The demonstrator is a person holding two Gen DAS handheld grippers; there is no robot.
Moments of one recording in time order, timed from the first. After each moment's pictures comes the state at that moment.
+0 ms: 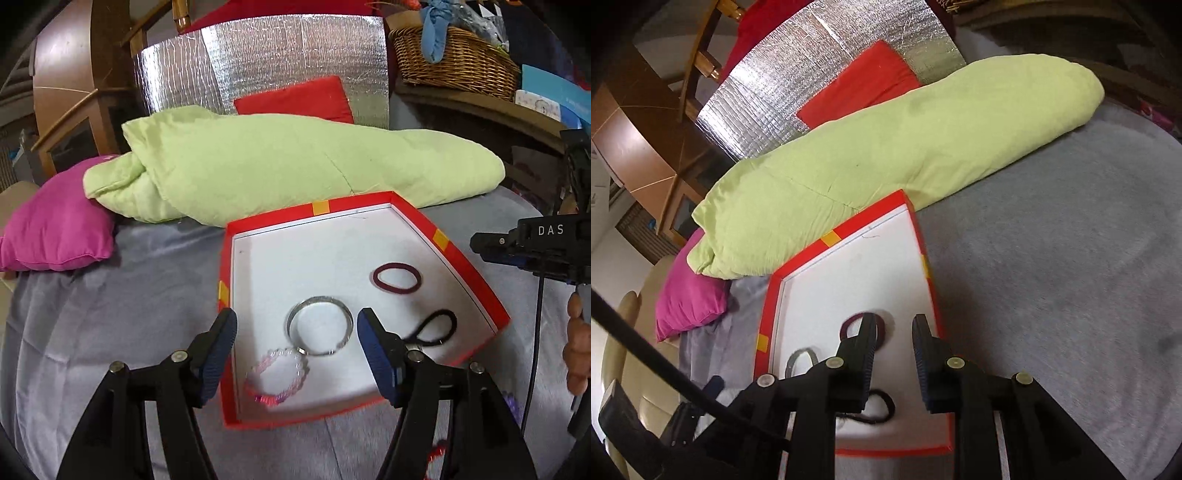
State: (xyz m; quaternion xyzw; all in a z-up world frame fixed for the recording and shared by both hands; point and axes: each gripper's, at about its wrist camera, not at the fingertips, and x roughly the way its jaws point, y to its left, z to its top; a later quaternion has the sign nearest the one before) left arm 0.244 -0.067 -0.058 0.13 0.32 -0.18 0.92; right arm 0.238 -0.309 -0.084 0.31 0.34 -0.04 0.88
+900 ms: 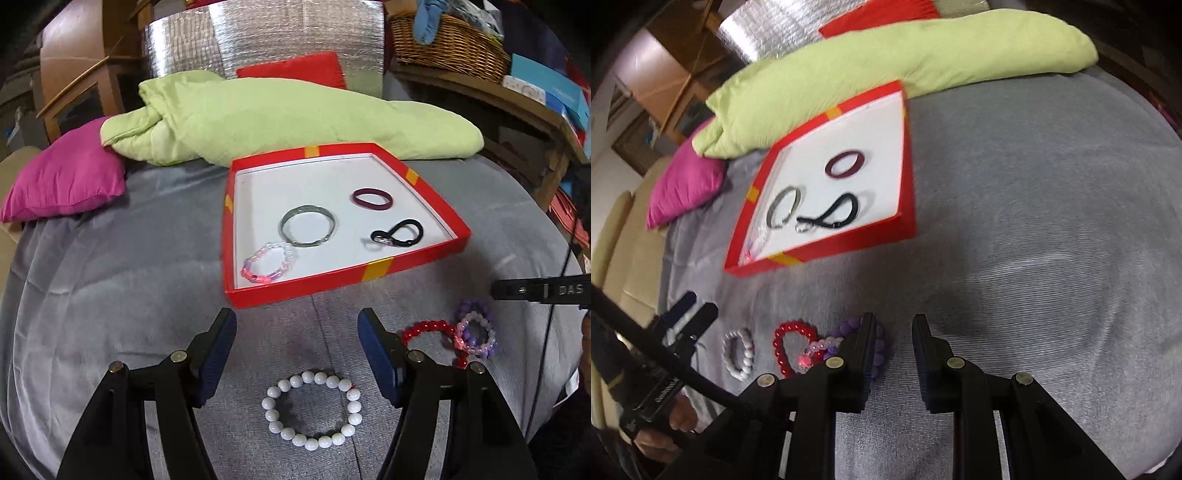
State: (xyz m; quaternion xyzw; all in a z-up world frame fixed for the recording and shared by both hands) left arm 0.170 -0.034 -0.076 0.12 0.37 -0.19 0.90; right arm 0.147 -0.278 -0.121 0.22 0.48 0.01 0.85
